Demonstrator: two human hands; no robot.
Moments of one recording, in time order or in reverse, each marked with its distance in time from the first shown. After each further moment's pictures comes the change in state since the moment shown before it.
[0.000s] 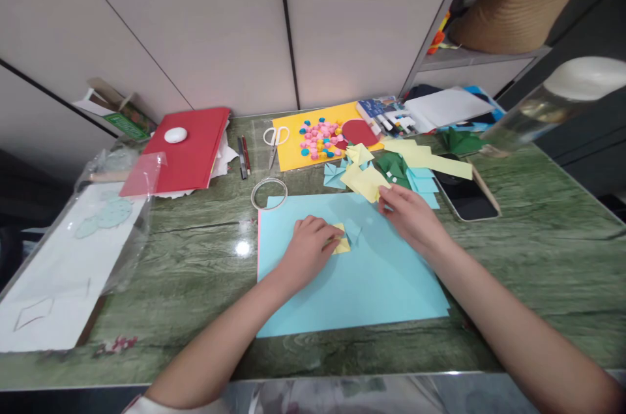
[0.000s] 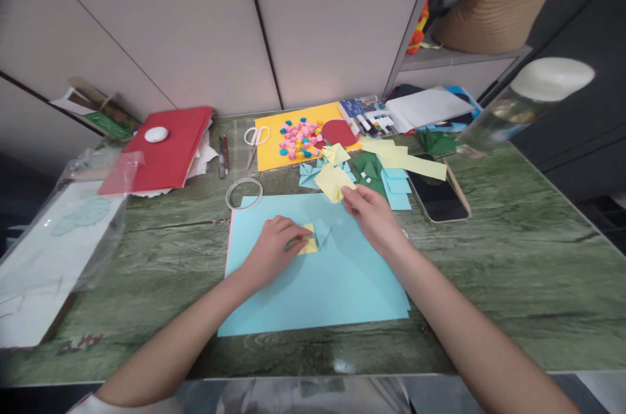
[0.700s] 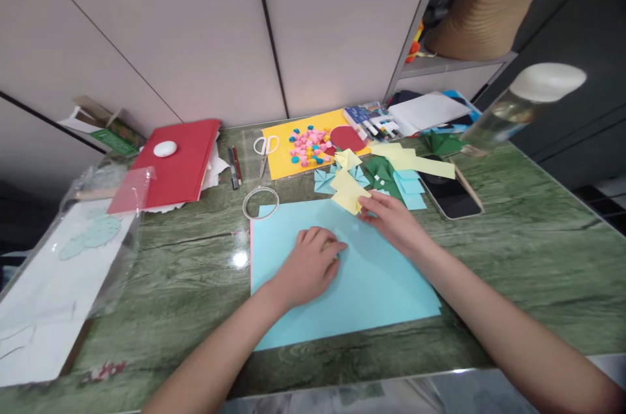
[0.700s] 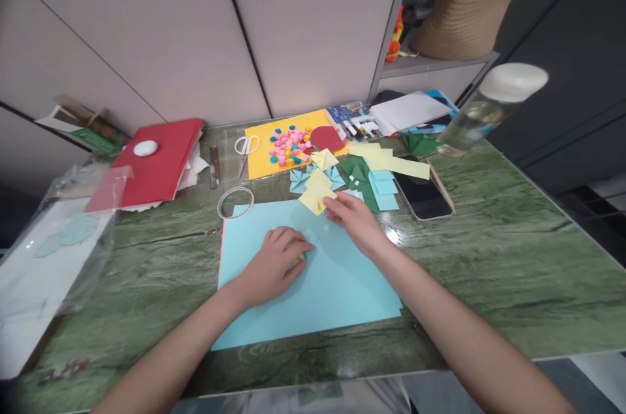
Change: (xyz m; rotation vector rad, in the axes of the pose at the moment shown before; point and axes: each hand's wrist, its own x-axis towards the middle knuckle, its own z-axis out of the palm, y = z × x) left_hand -0.003 0.016 -0.009 0.094 -0.122 0.232; right_hand -0.002 0.004 0.003 0.014 -0.066 0.027
